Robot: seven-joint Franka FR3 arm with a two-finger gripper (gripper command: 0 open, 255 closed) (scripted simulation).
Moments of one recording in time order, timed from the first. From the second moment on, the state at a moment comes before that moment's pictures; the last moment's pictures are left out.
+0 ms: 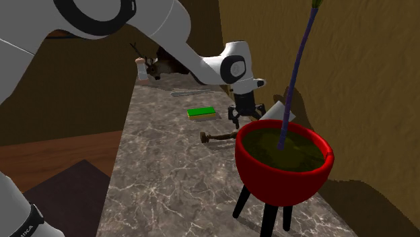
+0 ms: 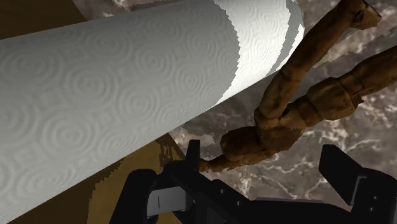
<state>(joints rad) -0.13 0.74 -0.21 -1.52 -0.11 2.33 -0.37</state>
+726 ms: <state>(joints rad) -0.13 0.78 -0.21 -1.52 -0.11 2.37 -0.36</state>
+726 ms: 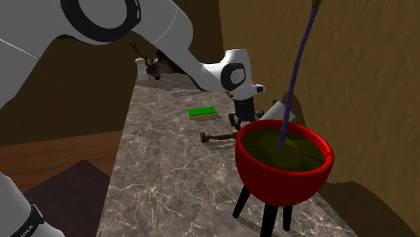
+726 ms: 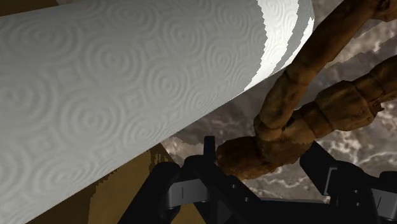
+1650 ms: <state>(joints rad) -0.13 0.71 -0.21 -1.52 -0.11 2.30 -0.38</state>
